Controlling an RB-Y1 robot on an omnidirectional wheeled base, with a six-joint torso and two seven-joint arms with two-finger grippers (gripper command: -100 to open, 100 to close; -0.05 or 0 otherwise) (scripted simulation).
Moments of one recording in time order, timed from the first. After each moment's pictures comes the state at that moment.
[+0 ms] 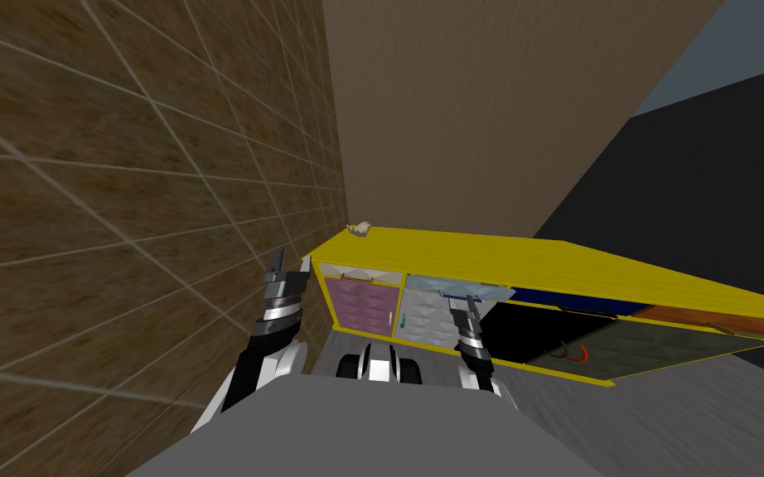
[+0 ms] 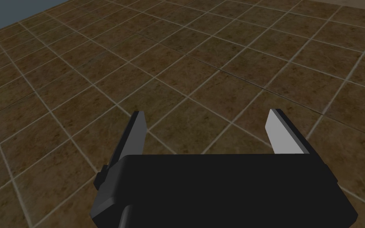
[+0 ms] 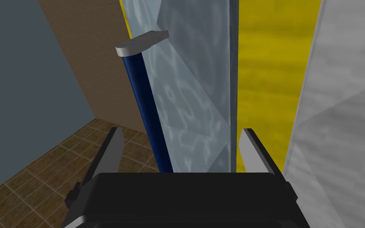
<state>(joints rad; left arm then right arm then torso) 0.55 -0.04 0.03 -2.27 0.02 -0.57 0.13 0.05 -0.01 -0.58 -1.00 0.43 -1.27 2.51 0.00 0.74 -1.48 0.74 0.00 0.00</state>
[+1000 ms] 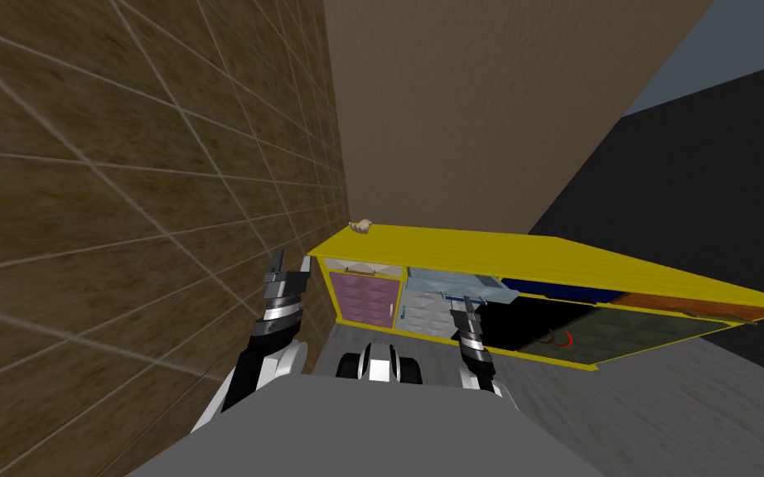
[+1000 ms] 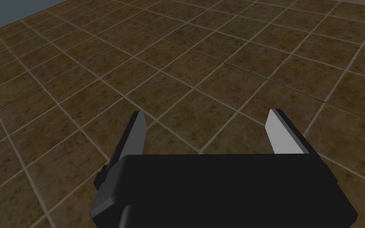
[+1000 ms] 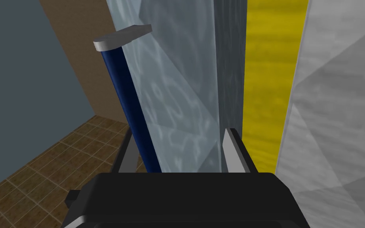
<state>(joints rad) 0.55 -0.04 0.02 -2.27 0.02 -0.57 0.13 0.06 -0.01 -0.58 -1.02 0.44 -1.27 2.50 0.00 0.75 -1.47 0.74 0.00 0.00</state>
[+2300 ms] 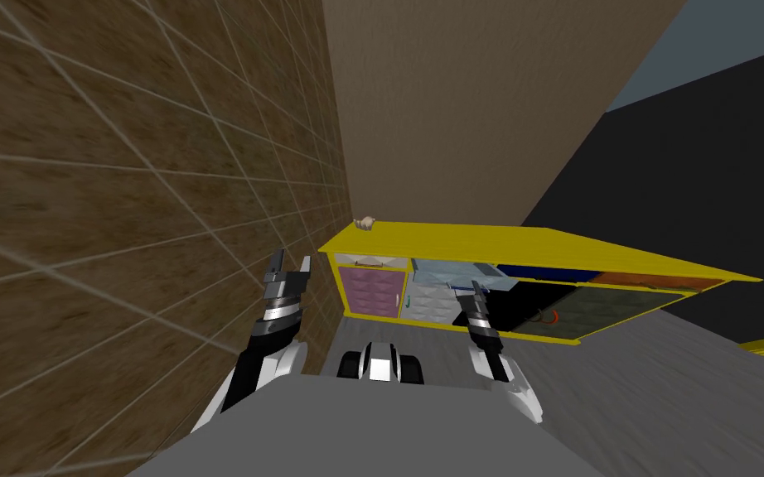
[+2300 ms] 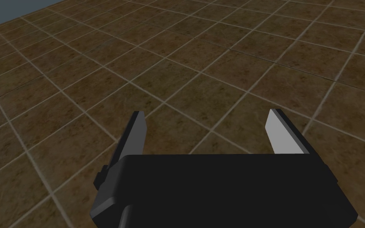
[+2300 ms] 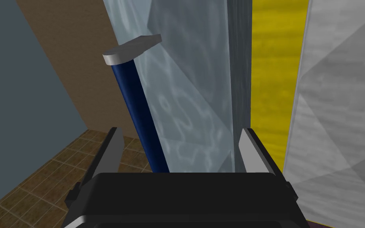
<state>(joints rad) 0.55 -0.04 0.03 -2.27 0.02 -0.57 0.13 -0.01 -0.13 -0.57 -1.08 0.44 -1.05 2.35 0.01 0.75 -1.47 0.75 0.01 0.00</state>
